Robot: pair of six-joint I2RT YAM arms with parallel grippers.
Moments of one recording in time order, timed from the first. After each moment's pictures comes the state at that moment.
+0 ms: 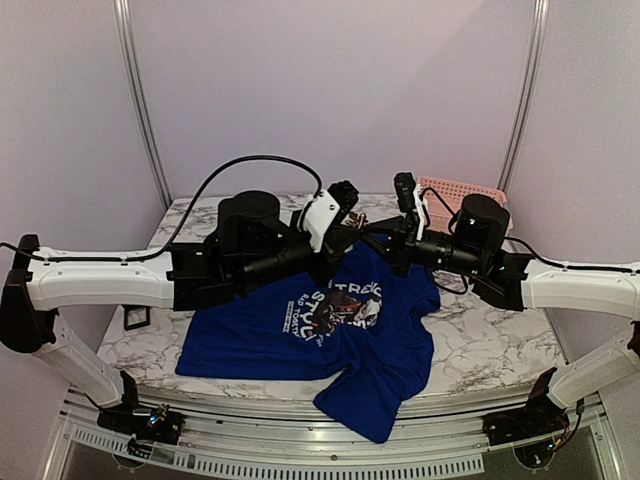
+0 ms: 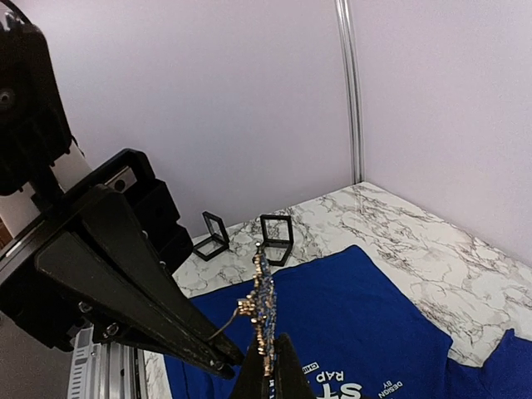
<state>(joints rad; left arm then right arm) -1.15 1.50 1.14 0.21 -0.18 0.18 0.83 1.33 0.83 0.52 -0.38 0.19</state>
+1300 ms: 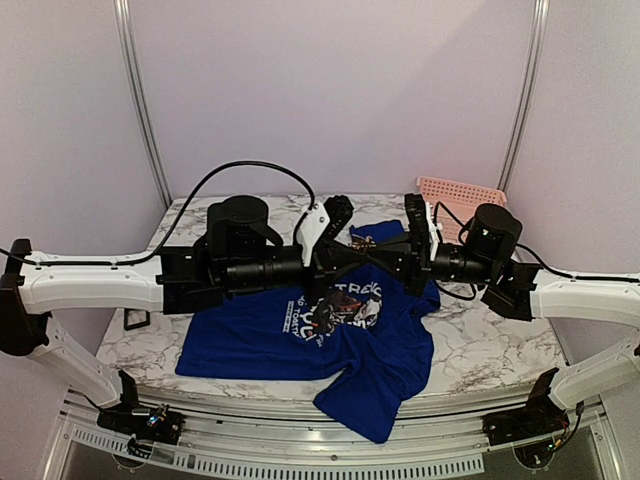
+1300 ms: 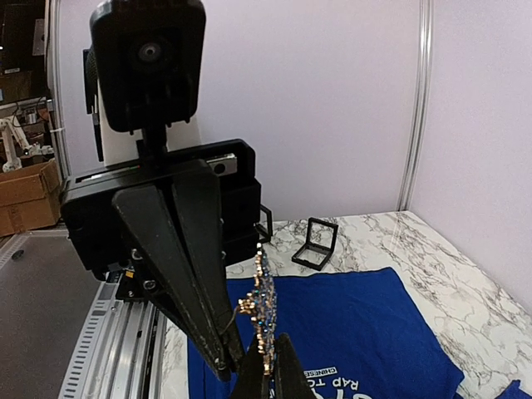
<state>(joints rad) -1.13 1.45 1.08 0.20 0.09 0.08 0.83 1.25 0.74 0.57 -0.59 0.03</state>
